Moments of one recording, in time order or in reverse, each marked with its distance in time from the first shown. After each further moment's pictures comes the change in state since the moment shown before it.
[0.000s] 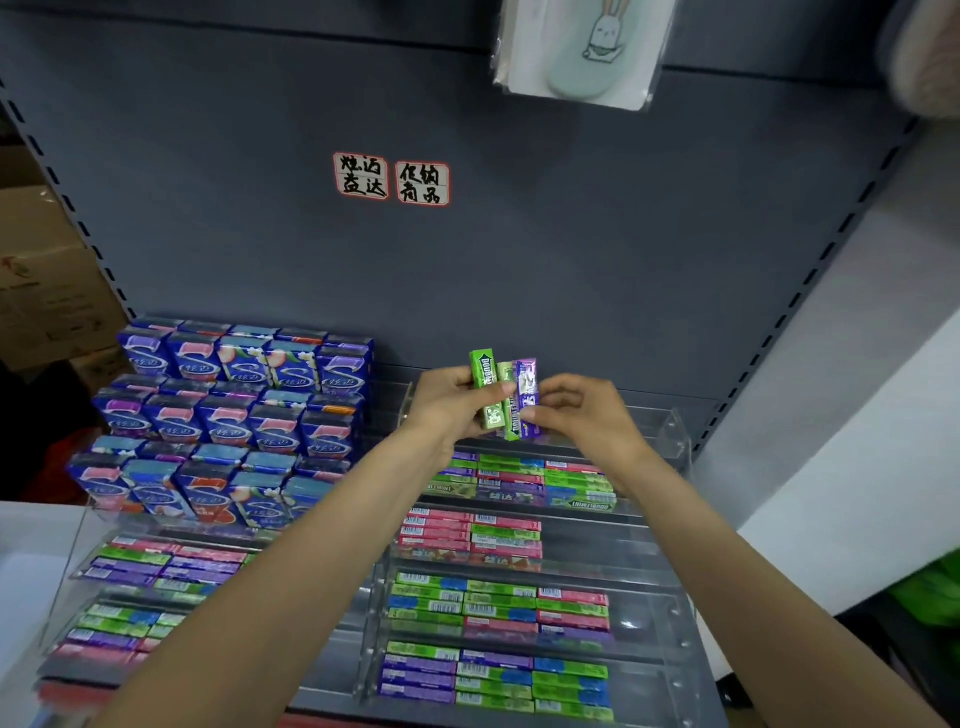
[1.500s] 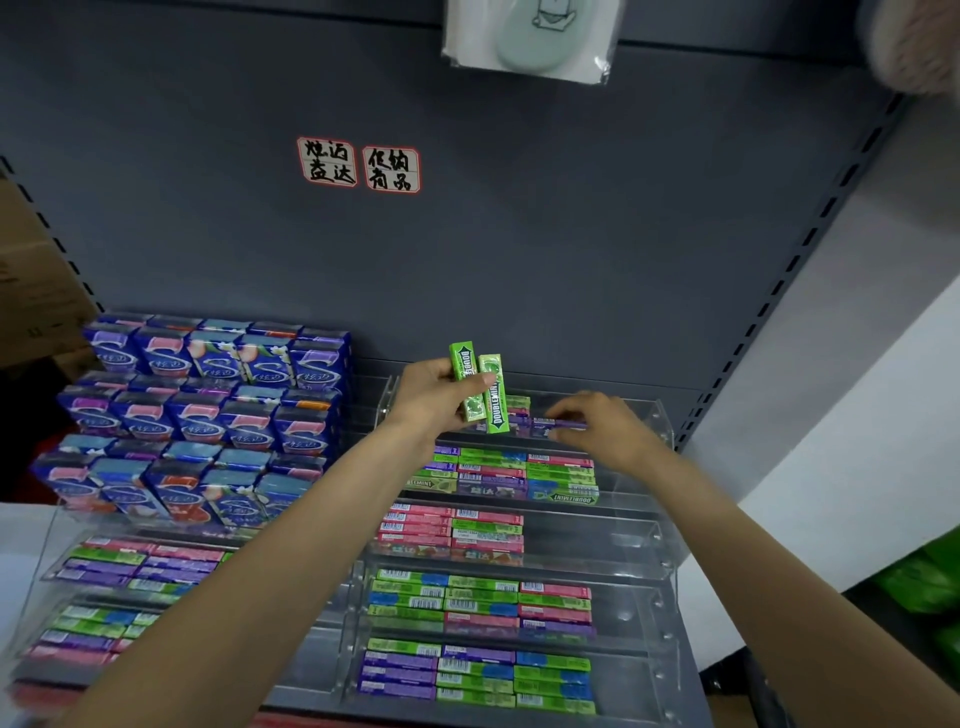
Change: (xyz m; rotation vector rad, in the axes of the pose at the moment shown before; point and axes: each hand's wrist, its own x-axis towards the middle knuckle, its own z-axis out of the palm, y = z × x) left_hand 0.007 -0.005 0.004 0.103 0.043 -0.008; right_hand 0.014 0.038 -0.050 -0.859 -0.171 -0.036
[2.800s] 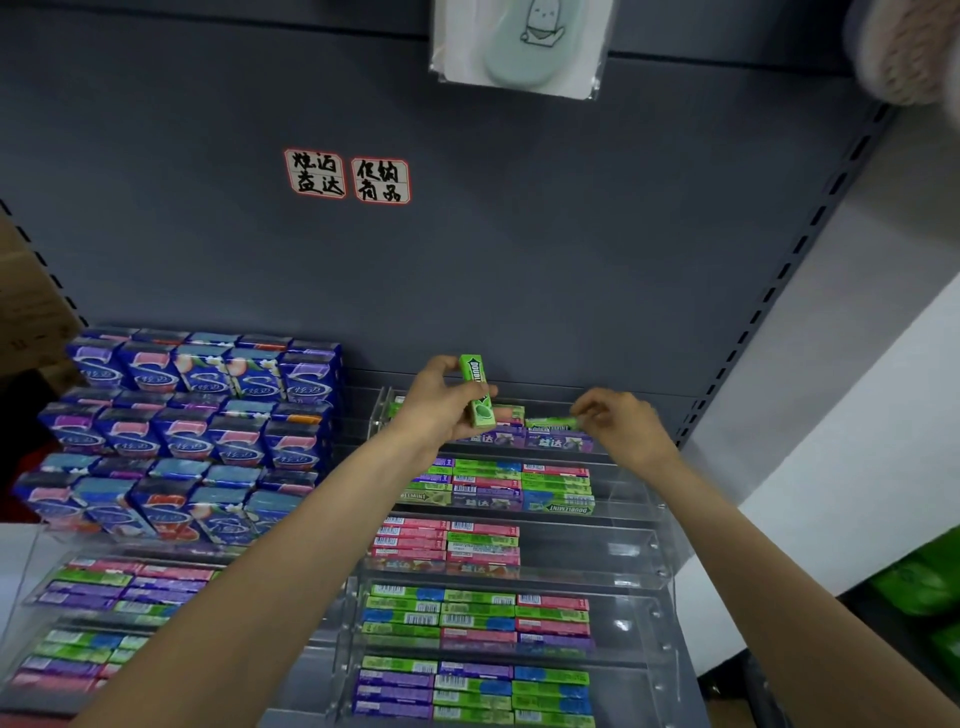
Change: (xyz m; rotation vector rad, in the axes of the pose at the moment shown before) left_hand 0.000 0.010 0.006 -0.088 -0.119 -0.045; right_hand 0.001 0.018 -0.006 0.149 0.229 0.149
